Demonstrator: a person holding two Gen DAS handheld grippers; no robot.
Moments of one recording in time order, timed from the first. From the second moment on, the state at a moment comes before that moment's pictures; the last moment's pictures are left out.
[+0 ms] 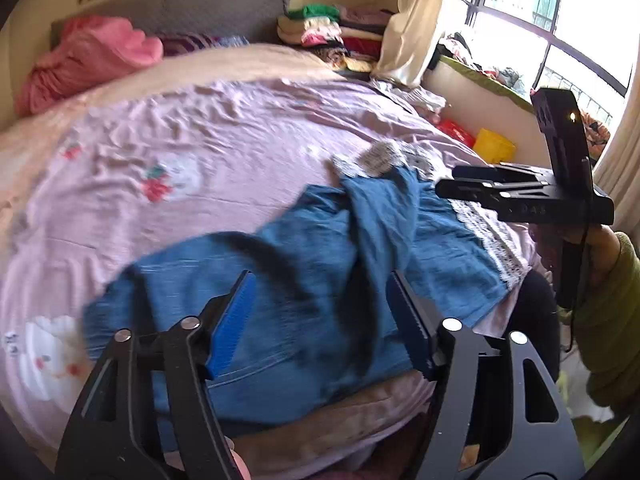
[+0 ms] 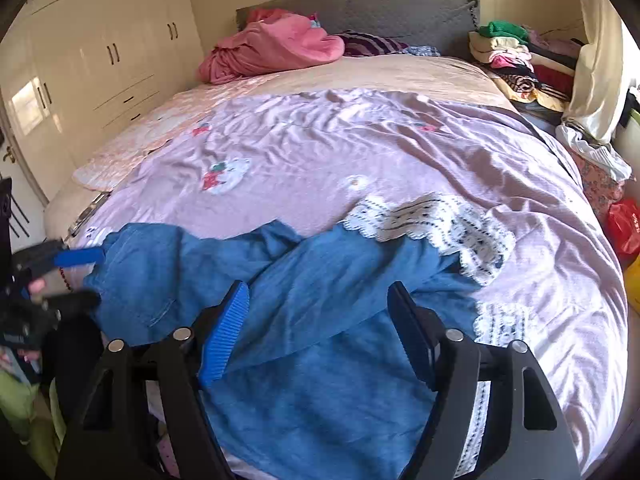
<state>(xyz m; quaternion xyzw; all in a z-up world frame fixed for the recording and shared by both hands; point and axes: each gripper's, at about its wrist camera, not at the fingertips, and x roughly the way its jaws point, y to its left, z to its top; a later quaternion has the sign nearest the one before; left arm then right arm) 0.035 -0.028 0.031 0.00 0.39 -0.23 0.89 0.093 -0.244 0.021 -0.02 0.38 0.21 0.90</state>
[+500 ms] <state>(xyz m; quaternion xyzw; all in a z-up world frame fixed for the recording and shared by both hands) 0.072 -0.090 -0.023 -0.03 0.46 -0.27 0.85 0.163 -0.233 0.012 -0.04 0.41 0.18 0.89</state>
